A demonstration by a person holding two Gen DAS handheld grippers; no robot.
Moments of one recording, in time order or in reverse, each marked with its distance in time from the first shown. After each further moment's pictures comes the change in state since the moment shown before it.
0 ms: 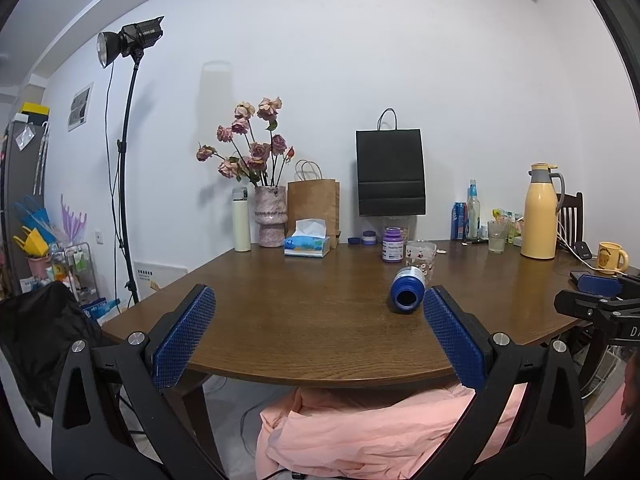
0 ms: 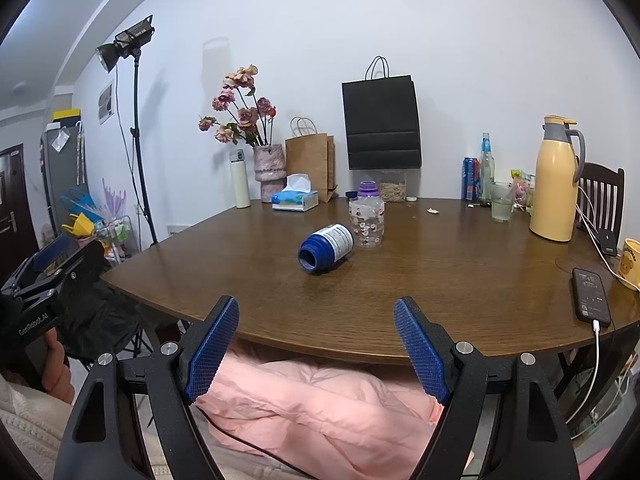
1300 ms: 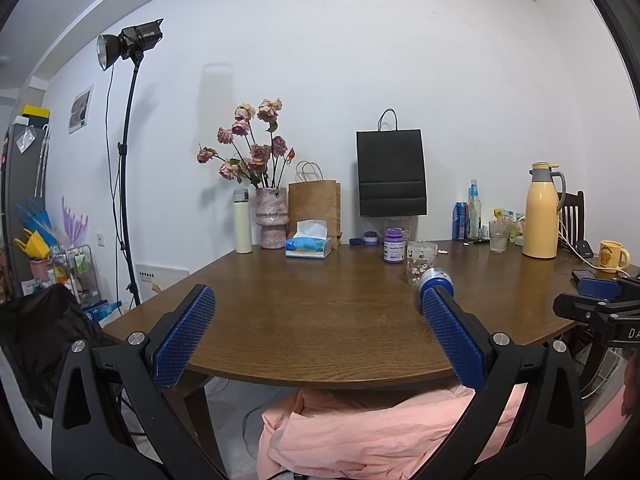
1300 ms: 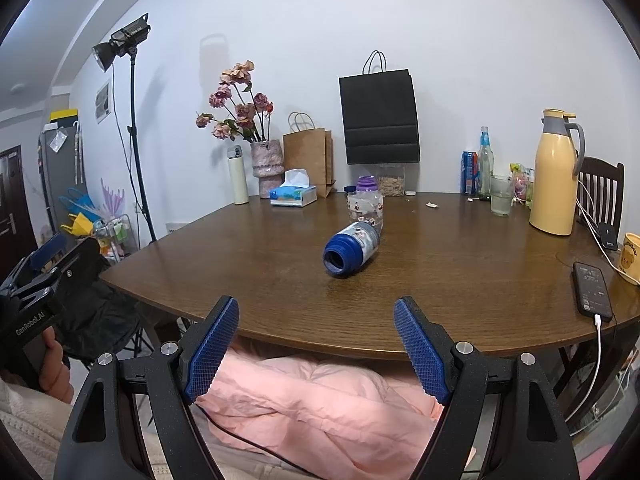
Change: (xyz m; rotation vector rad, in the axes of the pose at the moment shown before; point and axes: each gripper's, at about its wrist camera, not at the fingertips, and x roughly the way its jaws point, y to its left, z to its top) left arm 0.001 0.000 0.002 0.005 -0.006 0.007; right arm 0.003 0.002 -0.003 0.009 0.014 -0.006
